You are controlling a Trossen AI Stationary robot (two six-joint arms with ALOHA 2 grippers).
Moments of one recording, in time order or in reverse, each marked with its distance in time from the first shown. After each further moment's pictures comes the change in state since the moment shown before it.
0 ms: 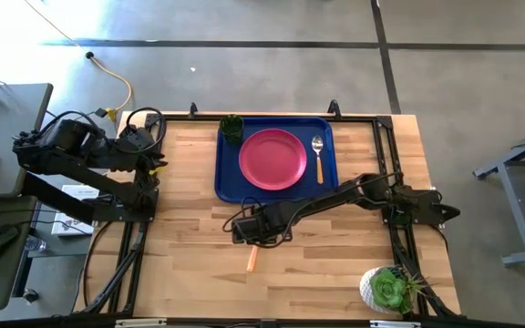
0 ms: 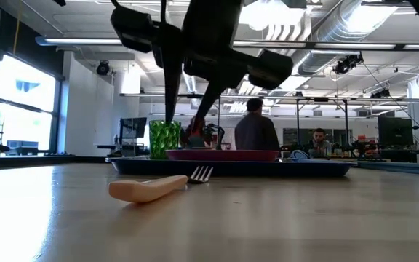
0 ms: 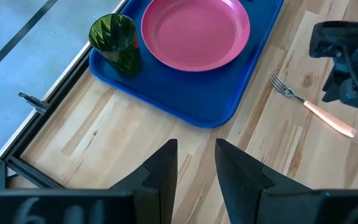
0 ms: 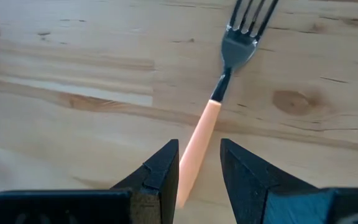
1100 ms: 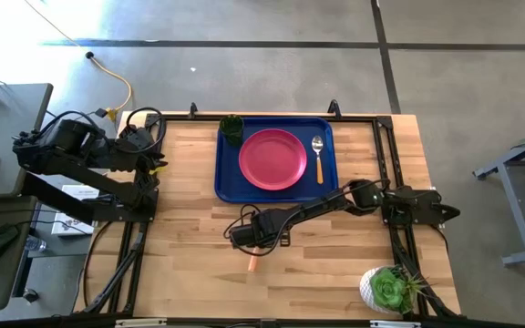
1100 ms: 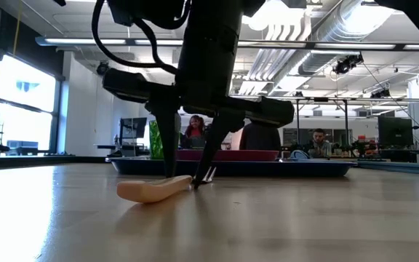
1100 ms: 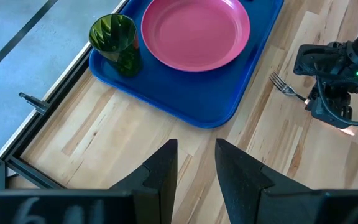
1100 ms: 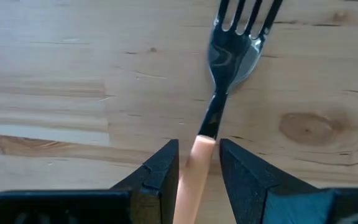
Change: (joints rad) left arm 0.000 0.000 0.000 0.000 0.000 0.000; right arm 0.008 0.120 0.000 0.027 0.026 0.081
